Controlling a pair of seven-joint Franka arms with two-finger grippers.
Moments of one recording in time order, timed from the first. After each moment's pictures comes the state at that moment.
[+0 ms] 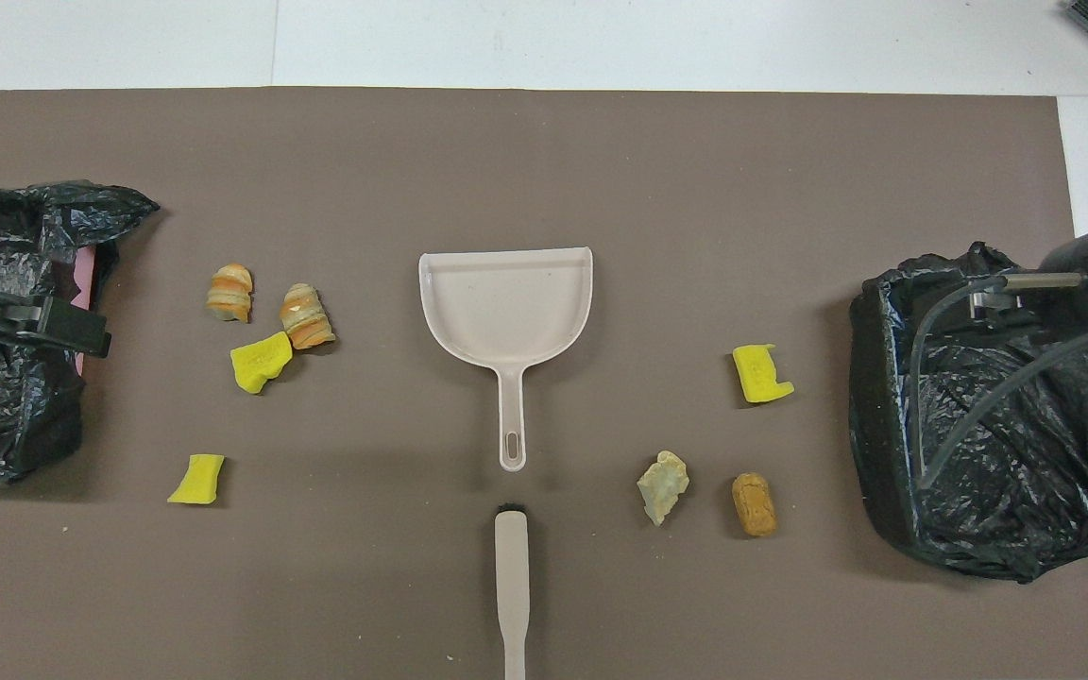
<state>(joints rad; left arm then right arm) -0.02 -0.02 -0.06 -1.63 -0.01 1.54 0.09 0.06 -0.02 0.03 -1.57 -0.02 1.53 0.15</state>
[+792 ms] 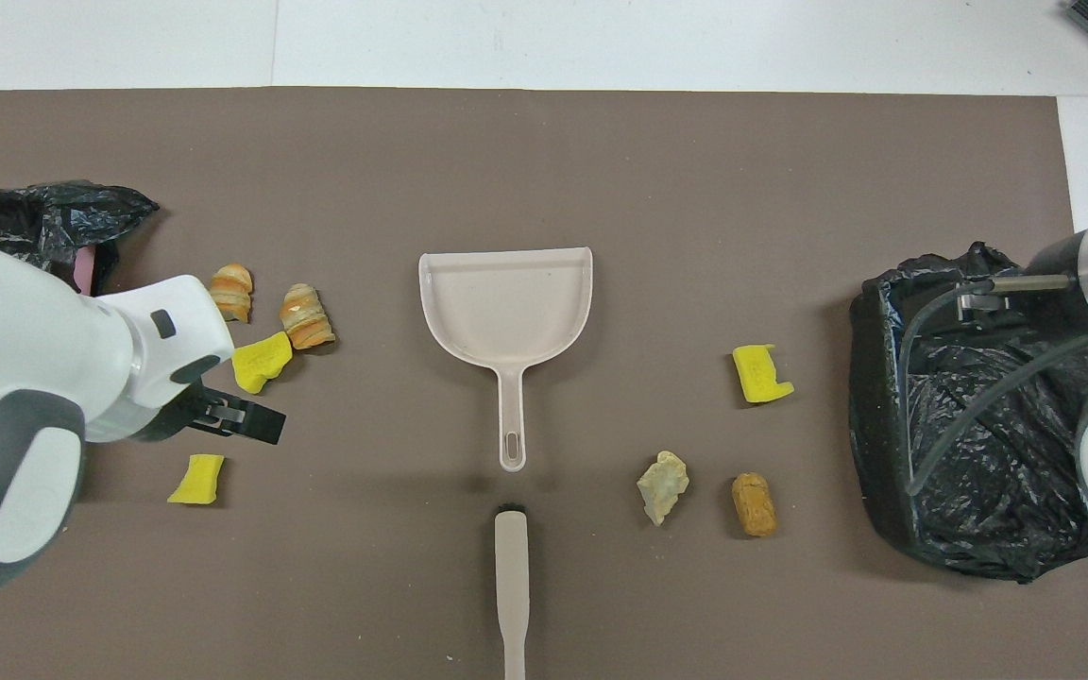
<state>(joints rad) -0.22 -0.16 -0.08 -2.02 -0.07 1.74 0.03 0.08 -0.02 0.04 -1.56 -0.02 1.53 0.15</state>
